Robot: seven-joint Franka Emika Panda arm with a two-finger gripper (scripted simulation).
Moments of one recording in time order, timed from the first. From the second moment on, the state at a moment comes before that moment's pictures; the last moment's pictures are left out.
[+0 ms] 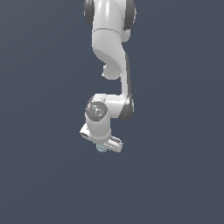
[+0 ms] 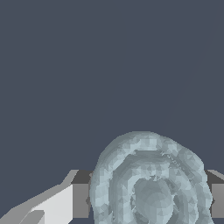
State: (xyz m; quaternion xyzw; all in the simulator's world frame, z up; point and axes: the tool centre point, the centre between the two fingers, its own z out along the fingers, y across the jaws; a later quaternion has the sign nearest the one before) arm 0.072 -0.049 0.040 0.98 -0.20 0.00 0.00
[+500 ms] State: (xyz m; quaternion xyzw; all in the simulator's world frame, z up) arm 0.071 -0.049 0.041 0.98 -0.20 0.00 0.00
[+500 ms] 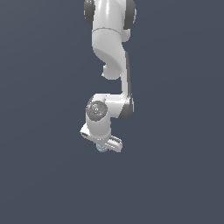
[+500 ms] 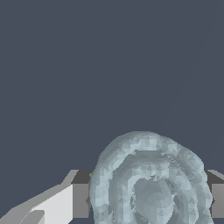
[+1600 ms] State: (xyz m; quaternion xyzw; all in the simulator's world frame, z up) arm 0.007 -0.008 0.127 0.98 -0.20 0.00 0.00
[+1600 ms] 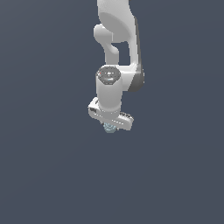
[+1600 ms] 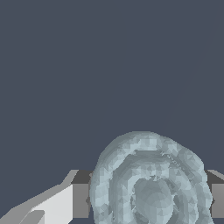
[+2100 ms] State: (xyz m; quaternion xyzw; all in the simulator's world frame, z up) arm -0.015 0.006 0.159 0.98 -0.20 0.00 0.00
